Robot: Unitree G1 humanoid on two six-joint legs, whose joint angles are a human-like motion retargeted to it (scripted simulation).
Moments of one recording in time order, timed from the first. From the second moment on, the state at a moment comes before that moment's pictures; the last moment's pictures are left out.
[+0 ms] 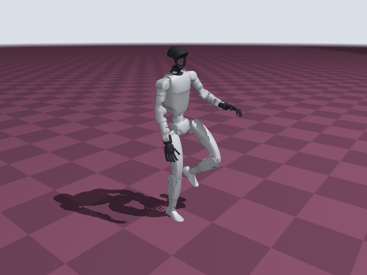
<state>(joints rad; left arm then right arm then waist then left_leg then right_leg) -0.44 0.46 -0.32 0.46 0.49 -0.02 0.28 -0.09 -0.29 0.34 1.11 -0.03 0.02 -0.20 0.09 -0.08 0.22 -0.58 0.07 0.19 1.63 -0.16 -0.17 -0.10 -0.22 0.02 0.31 -0.06 0.18</state>
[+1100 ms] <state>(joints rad) -0.32 0.45 -0.51 0.53 0.70 -0.03 0.30 -0.21 -0.40 0.48 0.66 -0.66 0.00 -0.35 0.15 -0.05 0.17 0.03 0.09 0.16 -0.09 0.04 -0.14 -0.01 -0.12 0.01 0.86 0.04 0.16</state>
